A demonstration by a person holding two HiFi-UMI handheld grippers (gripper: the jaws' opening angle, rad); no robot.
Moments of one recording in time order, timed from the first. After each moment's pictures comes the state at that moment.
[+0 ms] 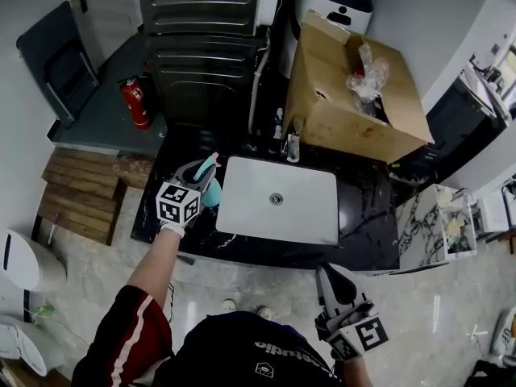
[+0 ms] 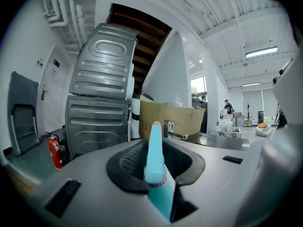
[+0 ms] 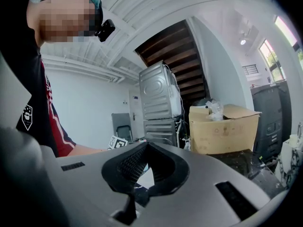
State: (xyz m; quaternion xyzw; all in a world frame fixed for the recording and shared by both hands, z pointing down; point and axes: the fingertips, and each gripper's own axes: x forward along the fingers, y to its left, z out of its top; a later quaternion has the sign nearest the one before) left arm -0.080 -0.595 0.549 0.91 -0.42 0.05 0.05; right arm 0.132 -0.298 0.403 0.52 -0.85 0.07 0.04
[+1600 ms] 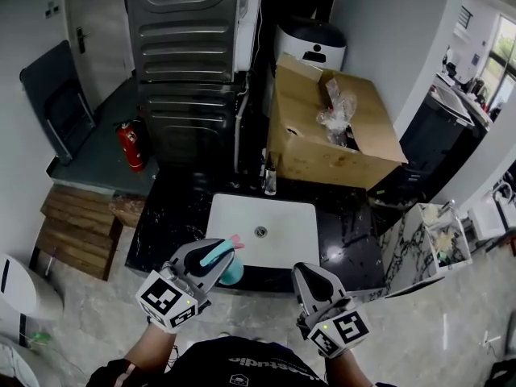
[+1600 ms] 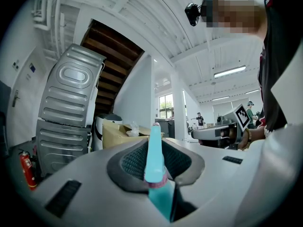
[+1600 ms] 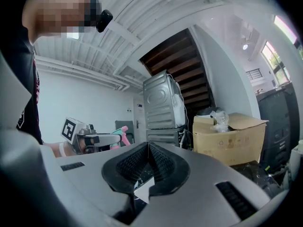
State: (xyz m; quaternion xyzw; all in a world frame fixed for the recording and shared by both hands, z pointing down) left arm 0.013 -0.362 0.372 0.96 -0.29 -0.03 -0.02; right arm 0.148 -0.313 0.368 0.51 -0.86 0.03 0.00
